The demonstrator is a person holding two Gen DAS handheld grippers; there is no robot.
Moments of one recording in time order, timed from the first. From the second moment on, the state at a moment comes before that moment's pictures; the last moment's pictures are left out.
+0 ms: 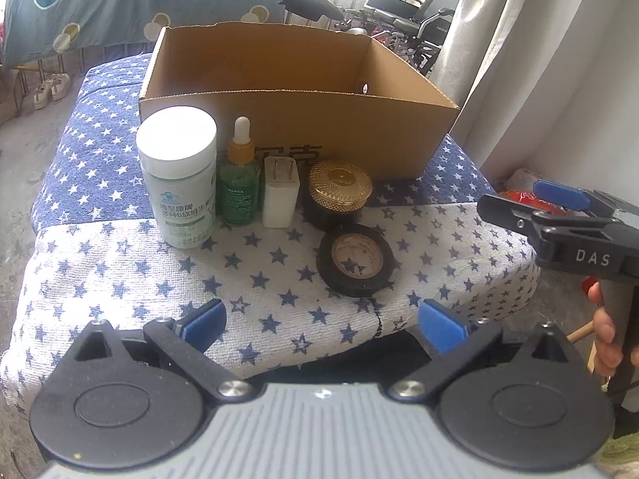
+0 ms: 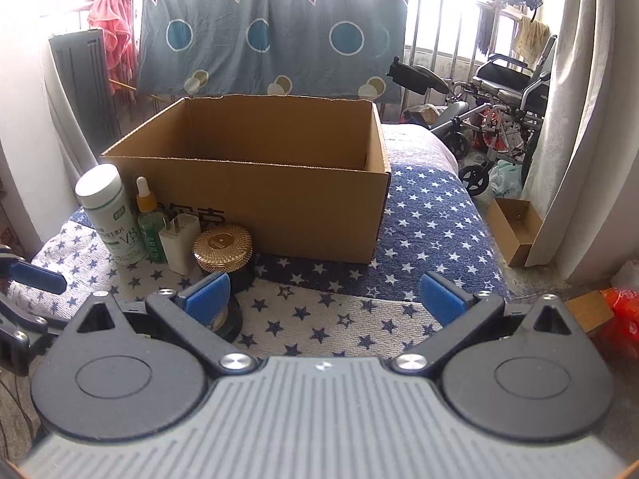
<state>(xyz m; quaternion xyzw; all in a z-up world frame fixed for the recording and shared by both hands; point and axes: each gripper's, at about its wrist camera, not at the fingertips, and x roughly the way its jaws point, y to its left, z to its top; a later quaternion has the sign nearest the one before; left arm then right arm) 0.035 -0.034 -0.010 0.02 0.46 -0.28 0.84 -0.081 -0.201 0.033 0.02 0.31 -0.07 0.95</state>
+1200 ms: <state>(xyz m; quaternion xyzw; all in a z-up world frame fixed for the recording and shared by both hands) 0.031 -0.022 -0.005 -0.04 0.41 -0.32 0.85 -0.092 -0.197 0.032 0.08 0.27 -0.02 0.96</state>
